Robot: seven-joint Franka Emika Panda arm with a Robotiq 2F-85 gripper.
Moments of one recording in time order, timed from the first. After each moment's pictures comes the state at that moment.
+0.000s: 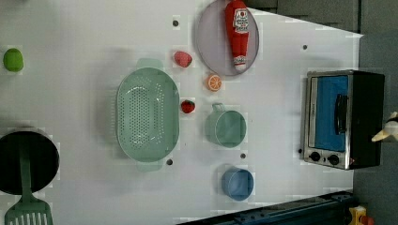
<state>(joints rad) -0.08 0.22 -0.66 -1.85 0.03 0.45 -0.56</state>
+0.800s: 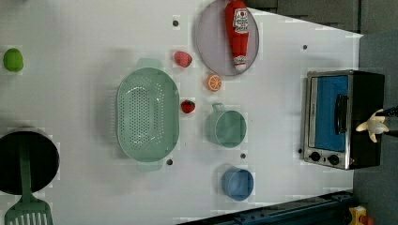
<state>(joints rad) -0.12 0.30 -0.64 -1.85 0.11 0.50 -0.68</state>
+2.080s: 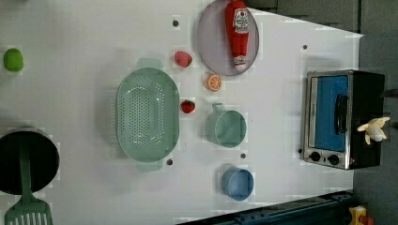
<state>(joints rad) 0.05 -0.23 -0.08 -1.87 0.04 0.15 0.05</state>
